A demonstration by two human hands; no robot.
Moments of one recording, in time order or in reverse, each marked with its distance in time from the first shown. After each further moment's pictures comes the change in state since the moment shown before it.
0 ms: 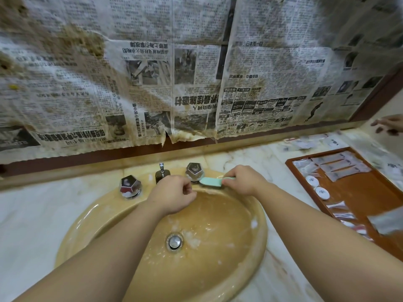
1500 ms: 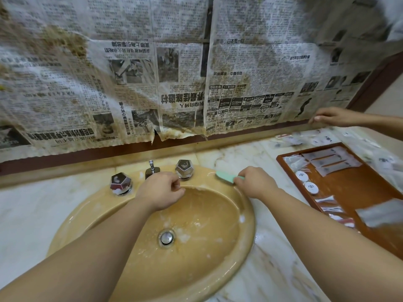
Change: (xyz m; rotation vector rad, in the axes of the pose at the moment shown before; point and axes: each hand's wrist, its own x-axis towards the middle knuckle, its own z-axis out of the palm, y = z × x) left_hand 0.003 -0.007 0.011 0.115 0.027 0.006; right_hand -0.037 0.042 -0.013 -0.032 0.069 0.152
